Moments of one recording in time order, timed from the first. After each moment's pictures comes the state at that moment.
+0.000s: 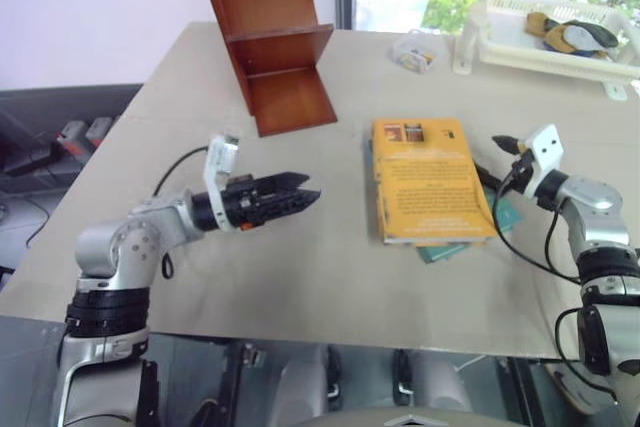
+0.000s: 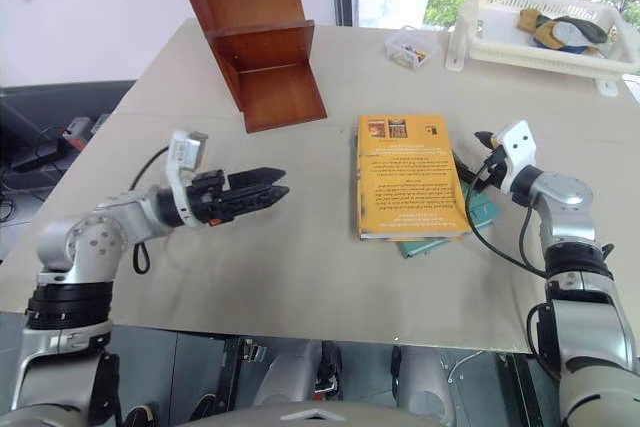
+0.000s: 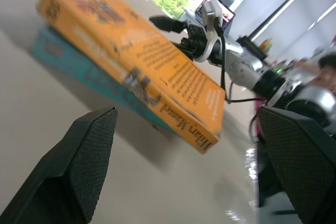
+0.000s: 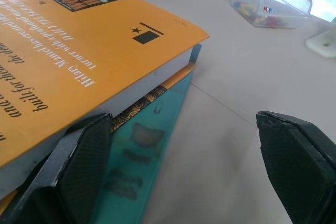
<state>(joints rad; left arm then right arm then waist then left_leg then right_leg) -0.39 0.69 0.18 -0.09 -0.81 0.84 -1.08 -0.68 -0.56 -0.12 0.83 0.18 -0.22 0.93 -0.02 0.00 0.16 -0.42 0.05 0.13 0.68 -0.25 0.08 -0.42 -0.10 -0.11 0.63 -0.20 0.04</state>
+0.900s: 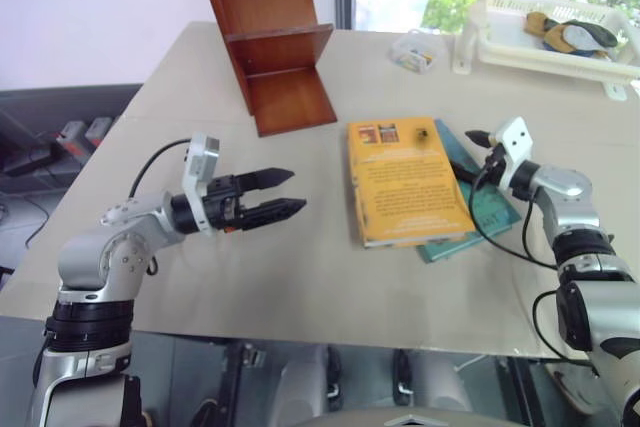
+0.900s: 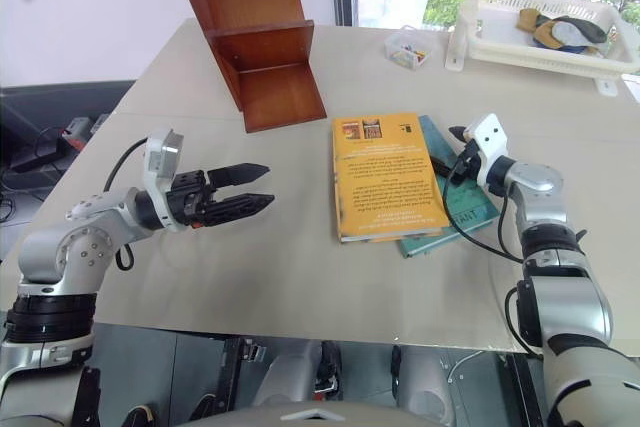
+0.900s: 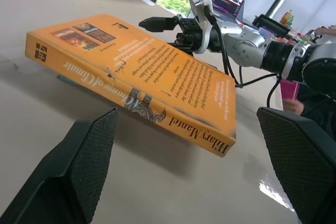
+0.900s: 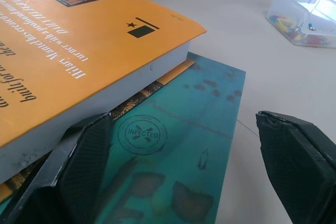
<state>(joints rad) -0.33 0.72 0.19 -0.10 -0.77 0.72 -1.13 -0.80 -0.50 -0.08 1.00 0.12 -0.32 0.94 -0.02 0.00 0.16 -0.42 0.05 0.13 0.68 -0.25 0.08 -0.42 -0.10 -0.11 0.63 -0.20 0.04</state>
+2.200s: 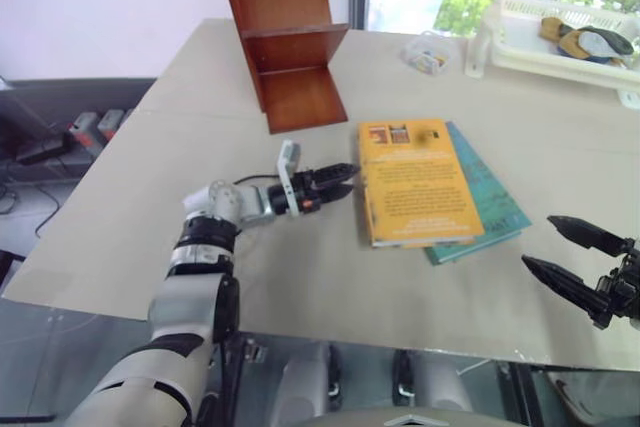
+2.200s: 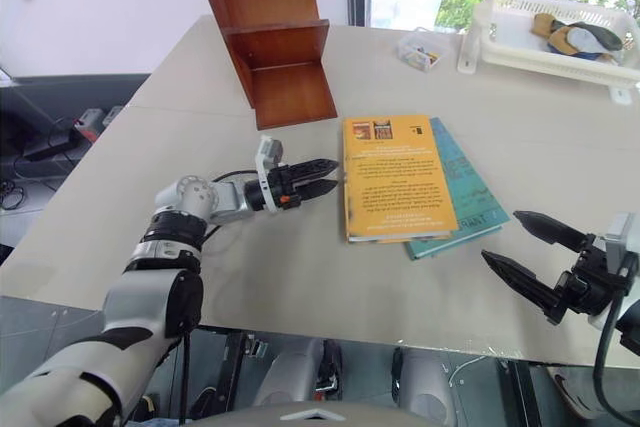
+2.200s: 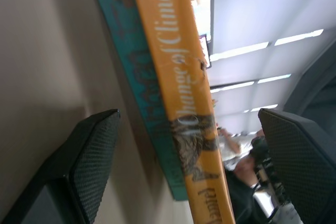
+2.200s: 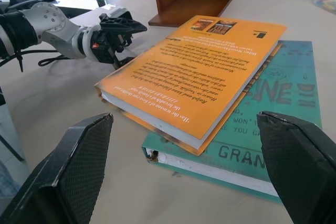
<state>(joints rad) -0.88 0.32 0.18 0.87 -0.72 1.14 -0.99 0.47 -0.72 -0.65 -0.60 0.93 0.47 0.91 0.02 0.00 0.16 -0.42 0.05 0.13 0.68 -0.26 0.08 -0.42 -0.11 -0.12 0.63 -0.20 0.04</state>
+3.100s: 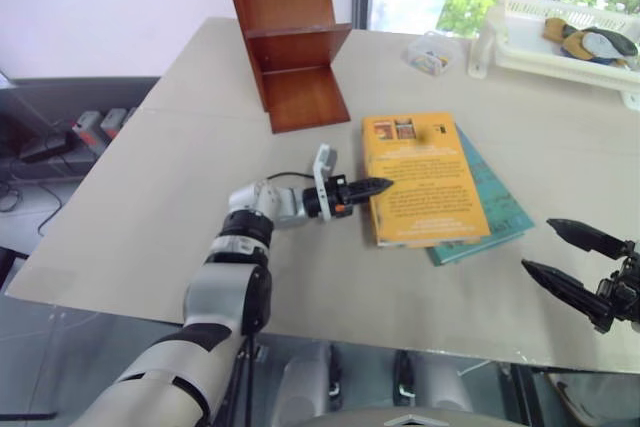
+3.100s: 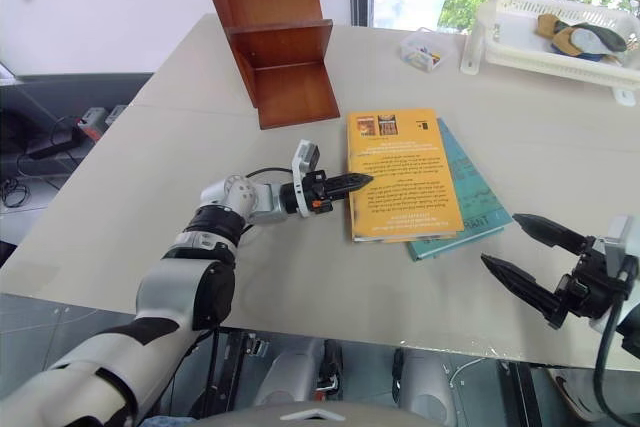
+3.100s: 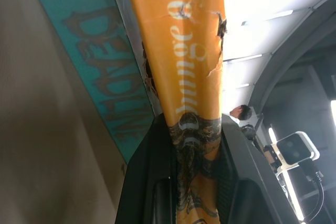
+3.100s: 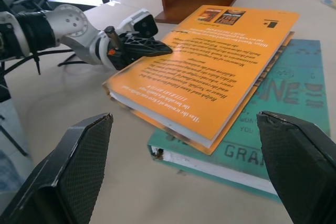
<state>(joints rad) -0.94 0.20 0.15 0.95 -0.59 1.09 -1.12 0.48 -0.73 -0.68 -0.60 0.93 0.47 0.96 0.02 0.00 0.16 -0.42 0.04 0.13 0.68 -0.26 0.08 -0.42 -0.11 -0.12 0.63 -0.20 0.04</state>
